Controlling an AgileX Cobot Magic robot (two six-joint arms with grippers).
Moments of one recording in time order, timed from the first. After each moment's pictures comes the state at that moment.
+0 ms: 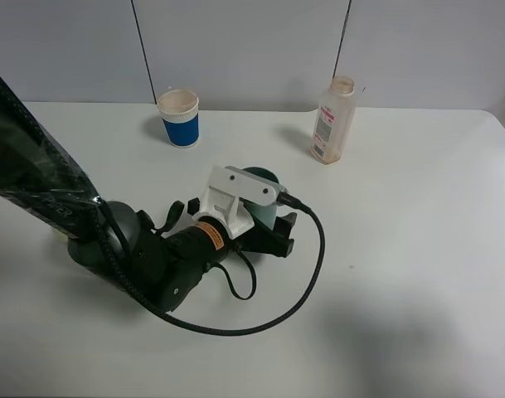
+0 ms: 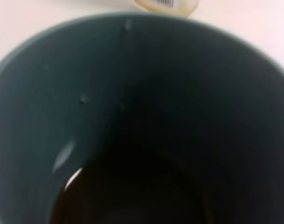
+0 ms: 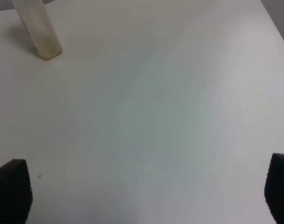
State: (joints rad) left arm -0.94 2.18 -0.73 -0.39 -1.02 -0.02; right arm -0.04 0.00 -0.49 -0.02 1.06 0.05
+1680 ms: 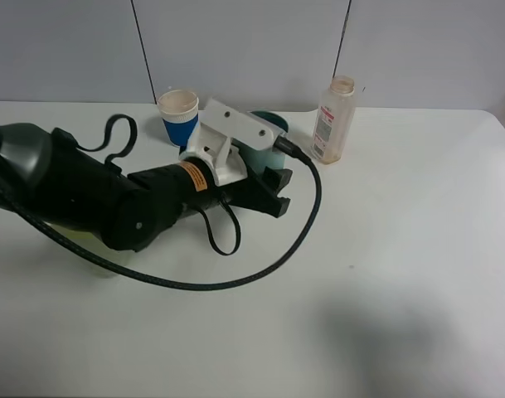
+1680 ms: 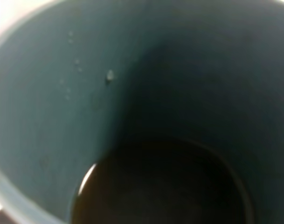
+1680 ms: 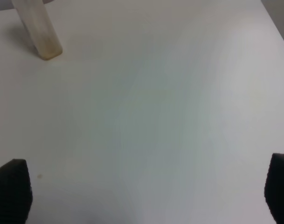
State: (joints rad) left arm -0.85 1.91 -0.74 -0.24 -0.75 0.09; right arm -0.04 0.00 -0.49 -0.02 1.06 0.05
